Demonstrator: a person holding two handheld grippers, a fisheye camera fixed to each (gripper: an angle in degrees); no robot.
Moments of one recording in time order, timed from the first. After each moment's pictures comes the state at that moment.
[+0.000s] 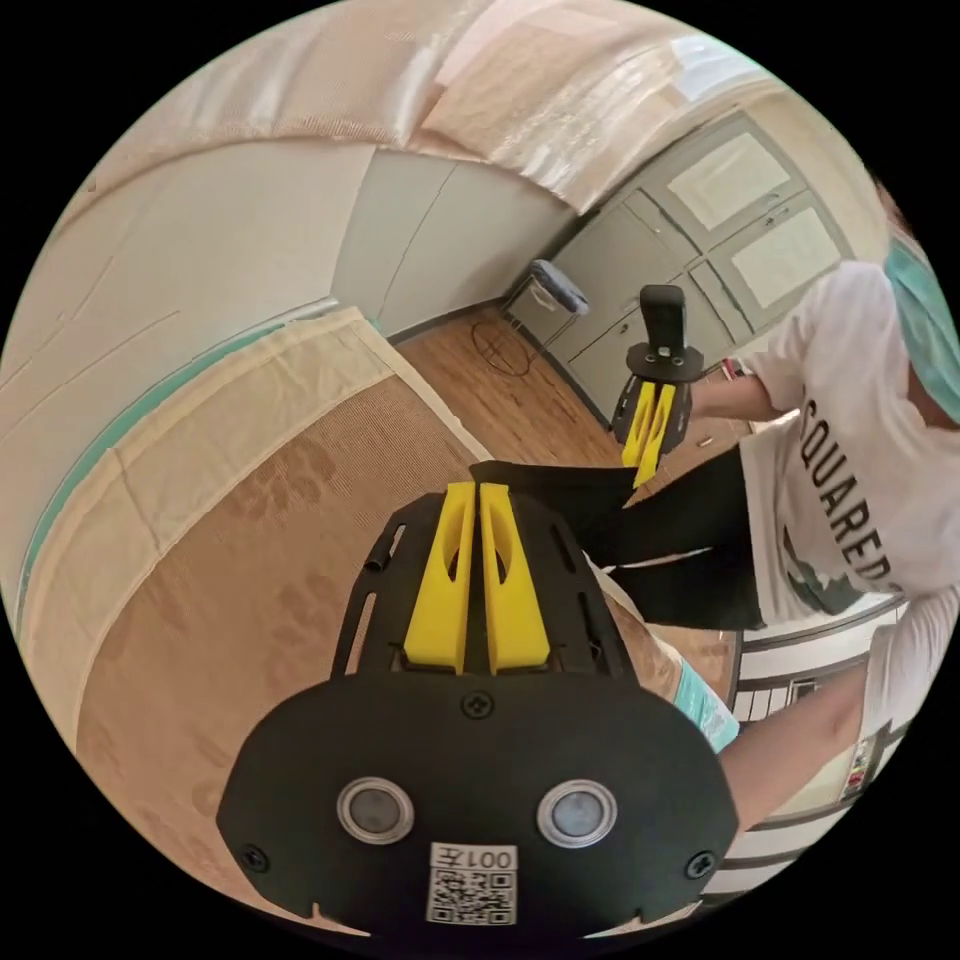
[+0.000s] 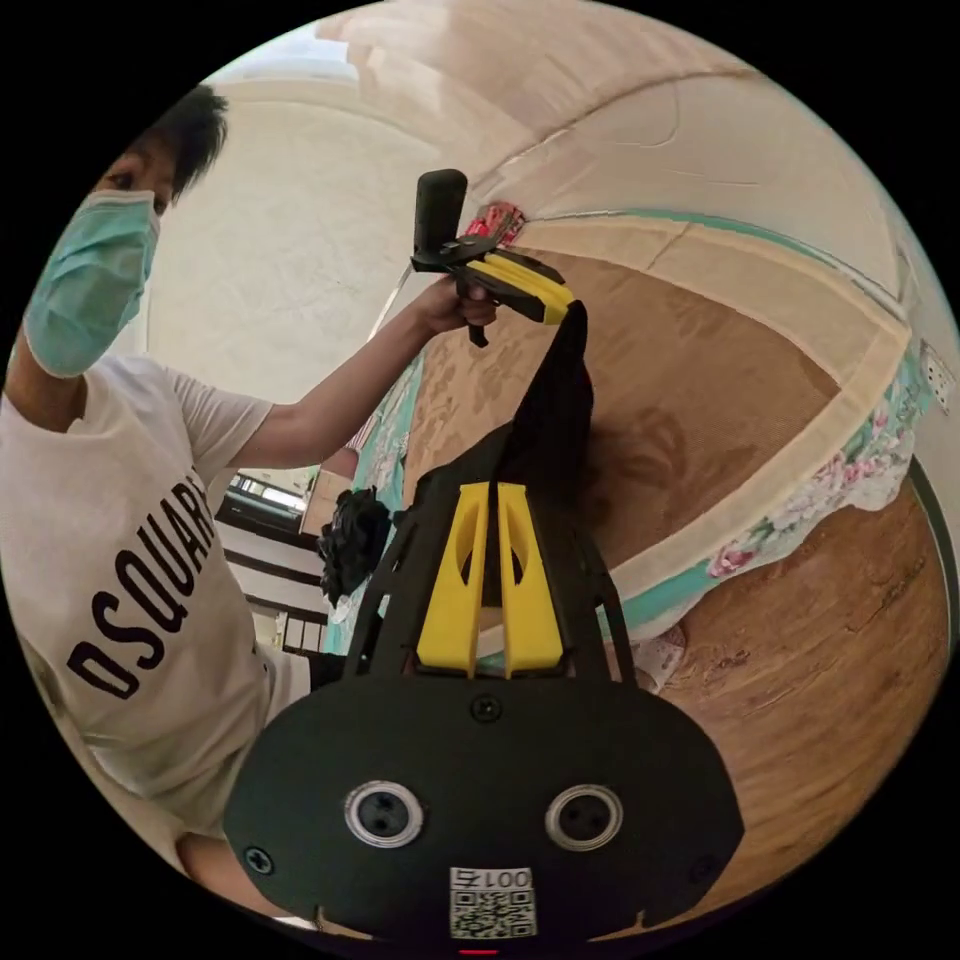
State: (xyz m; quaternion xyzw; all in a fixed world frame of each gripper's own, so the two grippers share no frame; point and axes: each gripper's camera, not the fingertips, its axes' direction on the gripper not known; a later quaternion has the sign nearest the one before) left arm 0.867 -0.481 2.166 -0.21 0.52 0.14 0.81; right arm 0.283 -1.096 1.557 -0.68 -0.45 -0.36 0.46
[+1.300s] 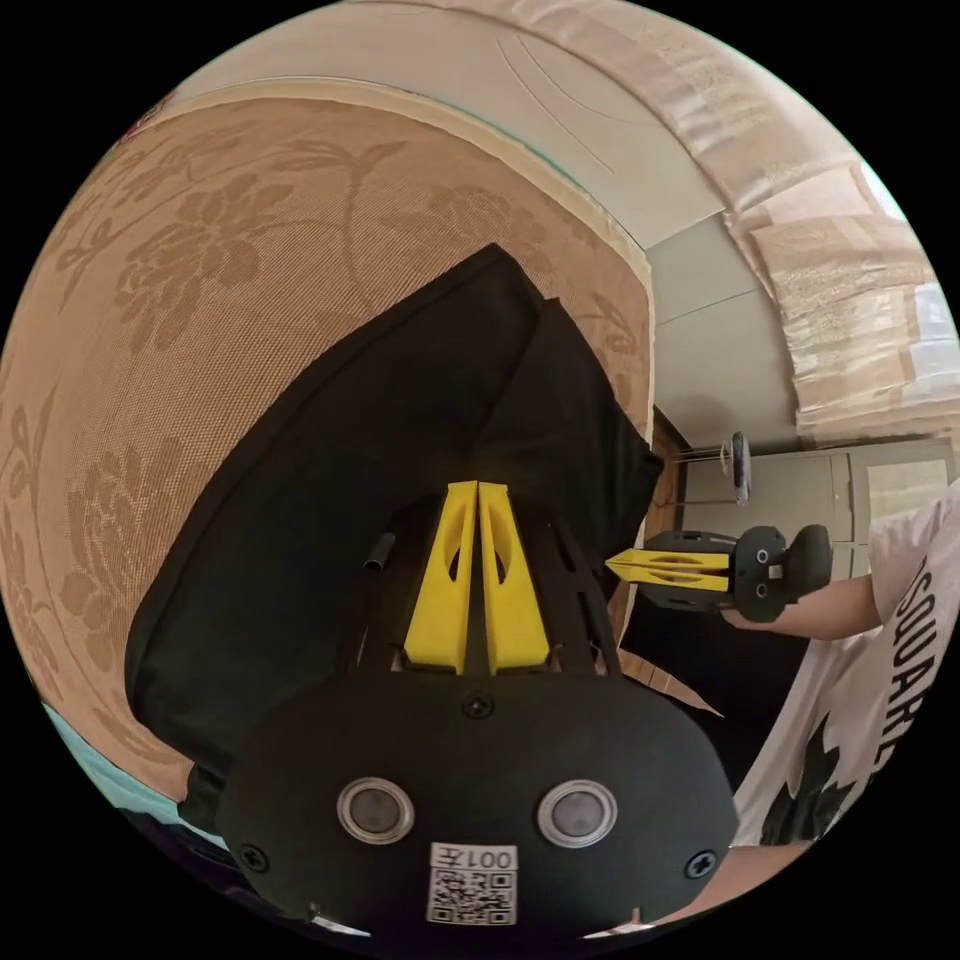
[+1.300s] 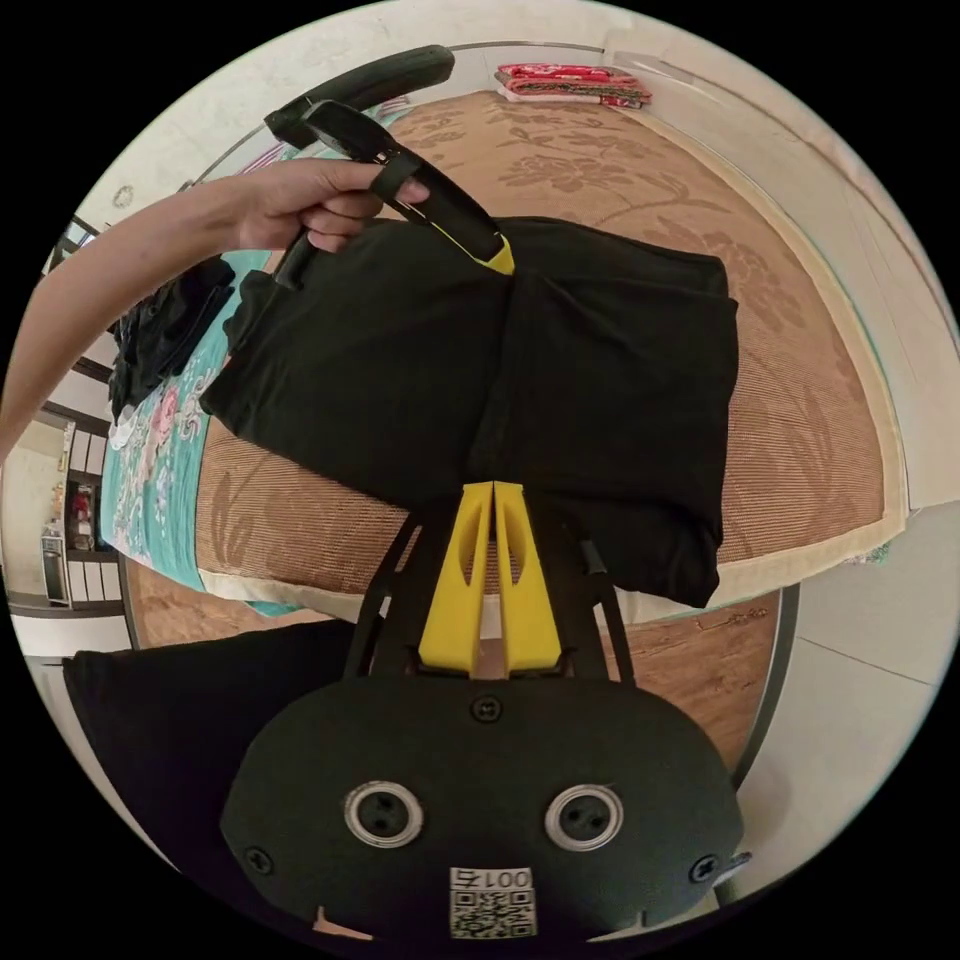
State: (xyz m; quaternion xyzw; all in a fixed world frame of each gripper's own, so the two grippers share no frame) left arm 0.778 -0.084 1.850 -0.30 0.27 -0.31 0.86; right arm 0.334 -0.765 1.183 -0.53 -0.28 -0.71 0.35
